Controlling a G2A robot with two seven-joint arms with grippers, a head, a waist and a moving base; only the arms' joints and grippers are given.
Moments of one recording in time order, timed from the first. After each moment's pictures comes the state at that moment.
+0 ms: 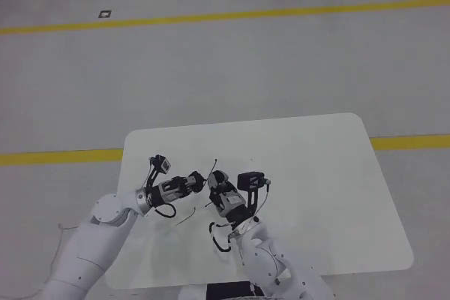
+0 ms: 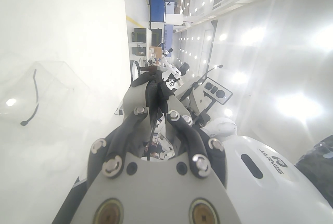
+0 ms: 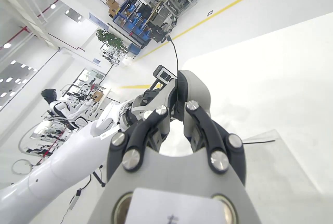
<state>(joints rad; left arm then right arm) 1.36 -0.99 -1.16 -1.37 -0.63 -0.34 -0.99 -1.68 -1.47 0.87 -1.84 -0.90 0.13 -0.06</state>
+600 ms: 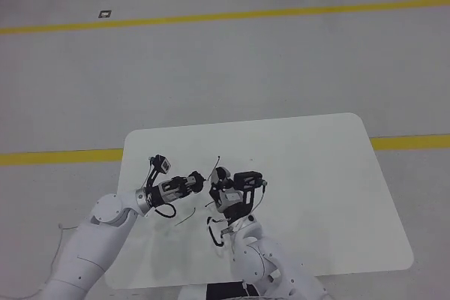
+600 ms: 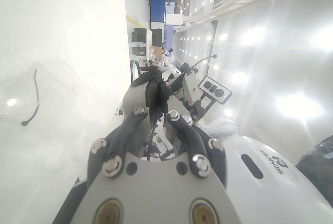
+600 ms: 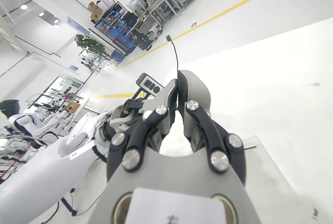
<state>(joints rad) 1.36 -0.99 -1.16 -1.37 -0.63 -0.34 -0.99 -1.61 -1.48 0.80 -1.75 -0.96 0.29 -0.18</state>
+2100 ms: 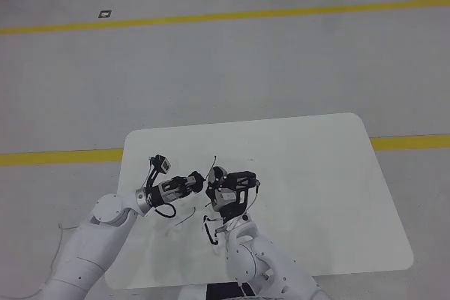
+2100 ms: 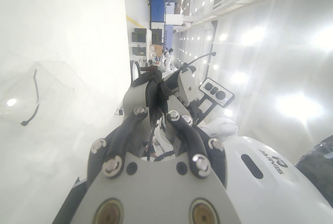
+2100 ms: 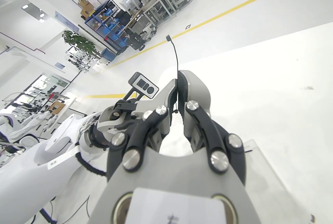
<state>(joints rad) 1.36 -0.99 -1.16 -1.37 -0.63 -0.34 -0.99 -1.58 -1.50 0.77 -1.70 -0.99 0.33 -0.20</state>
